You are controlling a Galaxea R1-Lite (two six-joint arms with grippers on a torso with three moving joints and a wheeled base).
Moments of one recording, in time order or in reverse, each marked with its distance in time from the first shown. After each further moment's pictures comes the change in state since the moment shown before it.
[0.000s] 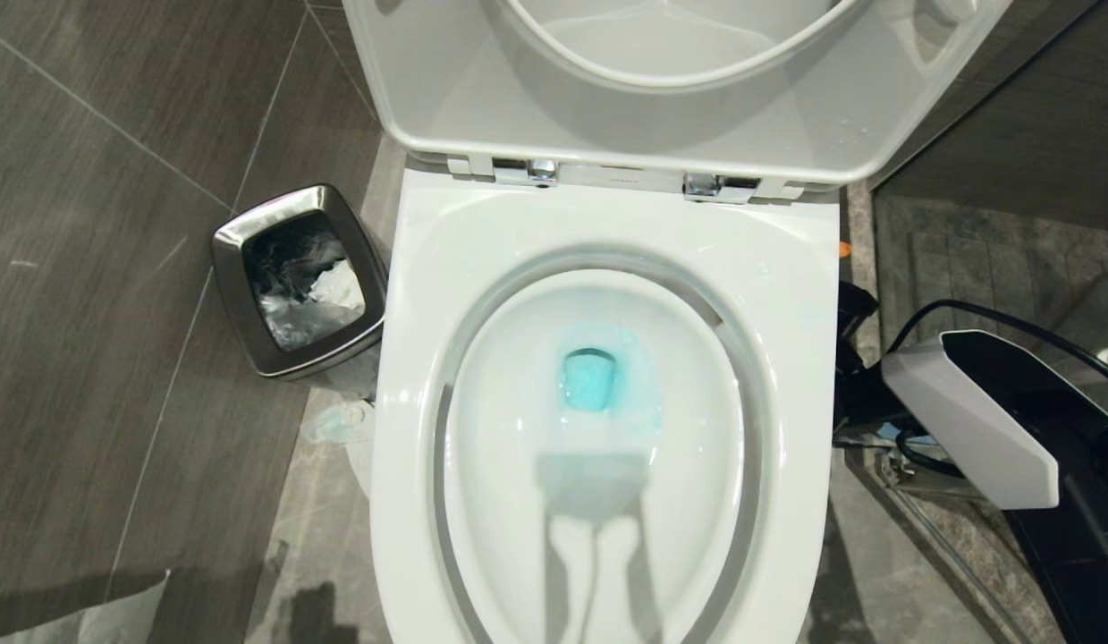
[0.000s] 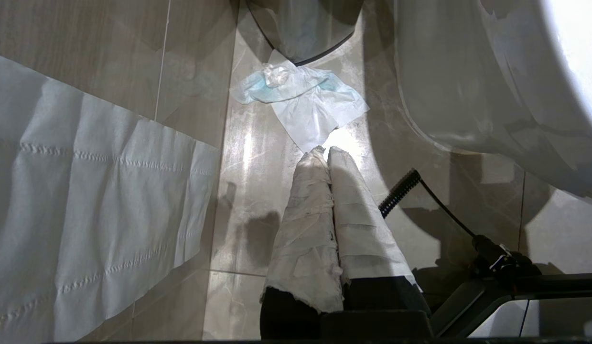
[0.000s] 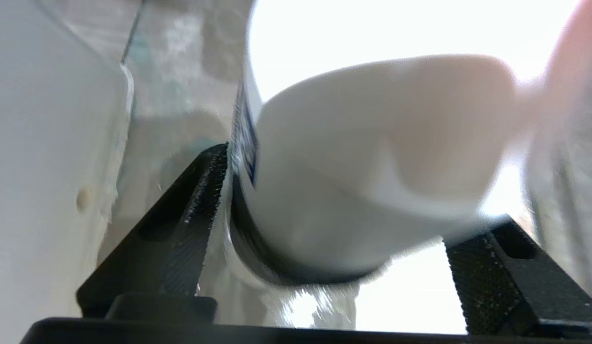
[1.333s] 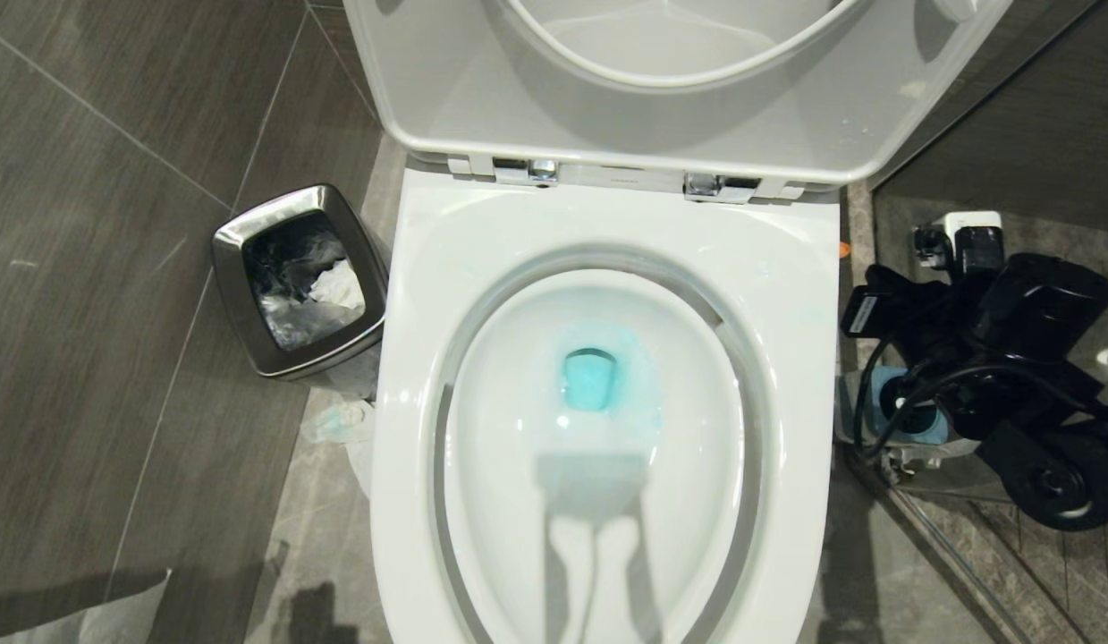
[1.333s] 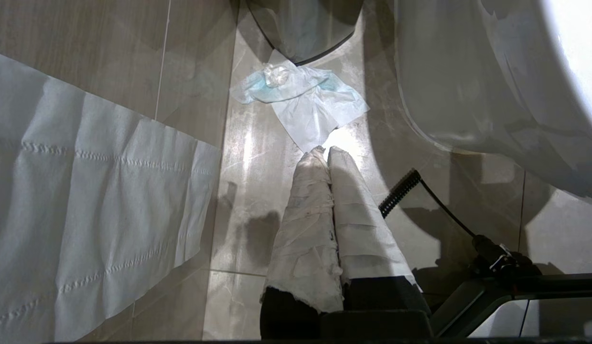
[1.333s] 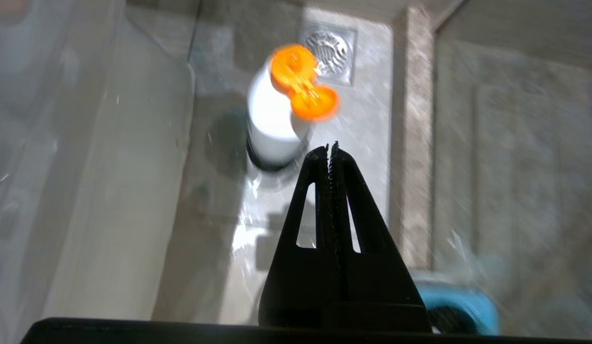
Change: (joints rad) left arm 0.000 0.000 0.000 0.000 0.000 0.000; right arm 0.050 -0.759 0.936 -0.022 0.001 0.074
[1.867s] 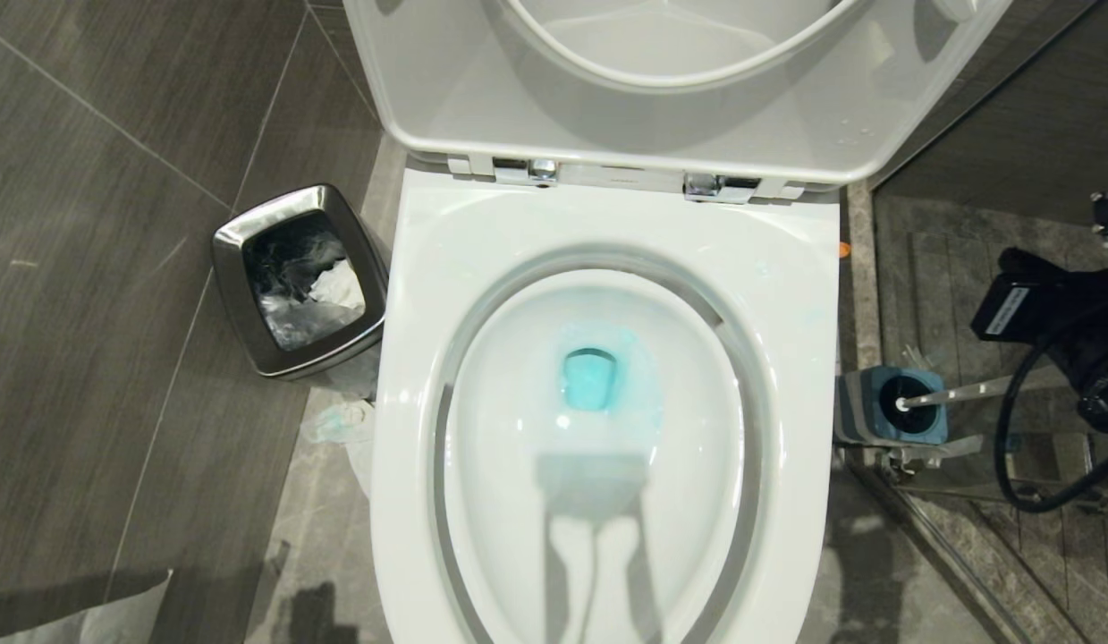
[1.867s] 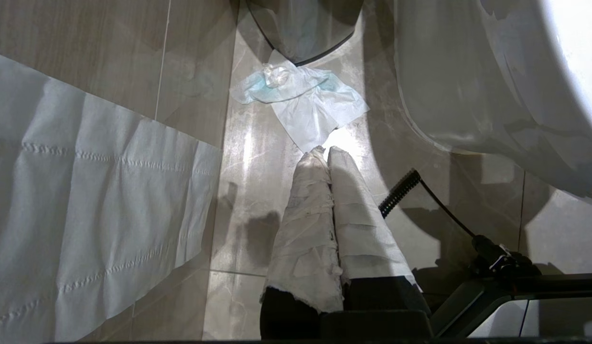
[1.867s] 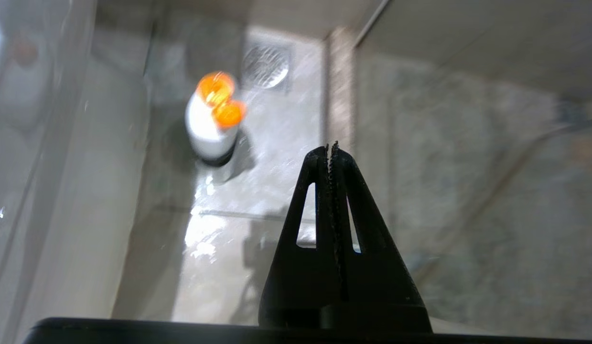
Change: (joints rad) left arm 0.000 0.000 0.000 0.000 0.000 0.000; right arm -0.057 -0.375 0.164 0.174 -0.038 -0.038
